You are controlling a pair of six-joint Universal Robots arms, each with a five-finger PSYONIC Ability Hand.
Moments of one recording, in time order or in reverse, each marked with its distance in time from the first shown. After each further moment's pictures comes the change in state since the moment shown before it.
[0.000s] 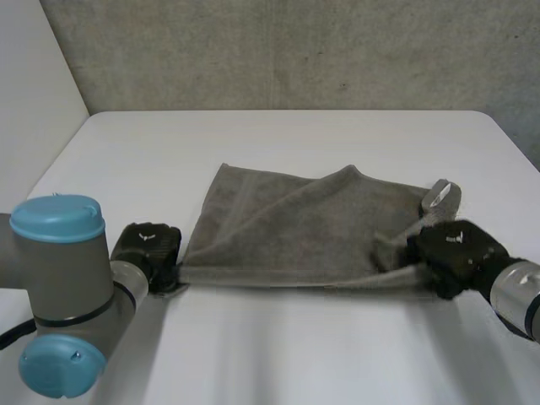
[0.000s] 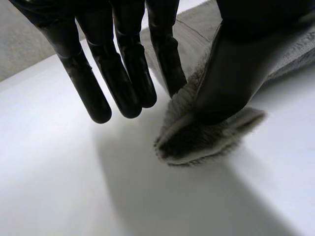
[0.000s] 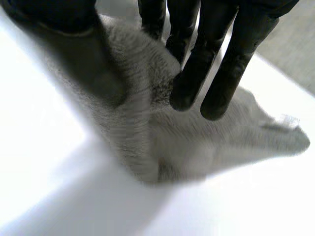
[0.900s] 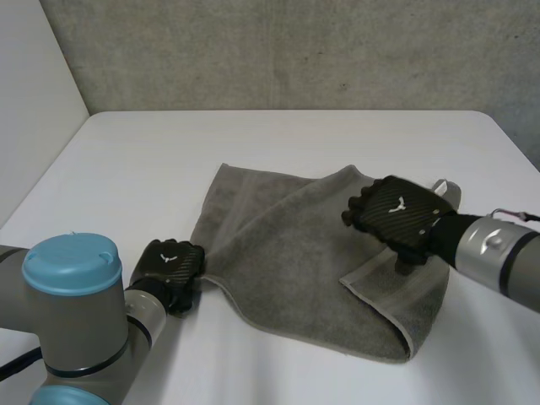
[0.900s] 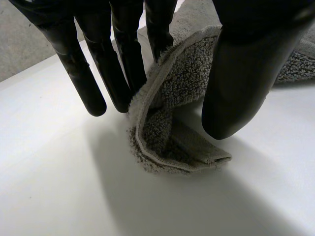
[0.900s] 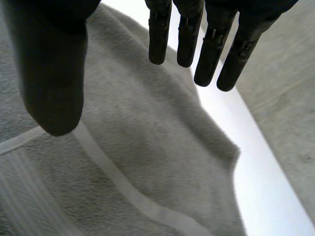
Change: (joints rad) left arm -0.092 0.036 -0.122 0.116 0.010 -0.010; right arm 0.133 0.104 -0.285 0.118 -0.226 -0.311; left_hand -0.216 -0.213 -0.210 -0.210 -0.234; right_hand -0.595 -0.568 -0.597 -0.602 -0.604
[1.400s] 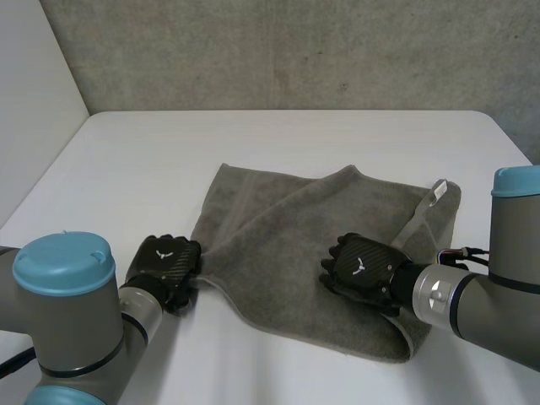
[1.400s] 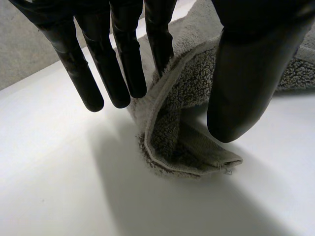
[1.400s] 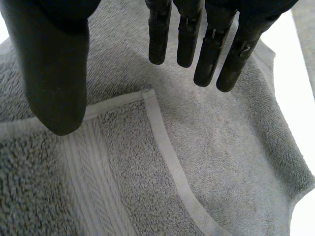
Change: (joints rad) left arm 0.012 0.021 -0.012 0.016 0.000 0.000; right arm 0.130 0.152 0.029 0.036 0.098 -0.361; left_hand -0.075 -0.073 -0.076 -0.074 -0.077; right_hand 0.009 0.006 0.015 0.020 0.031
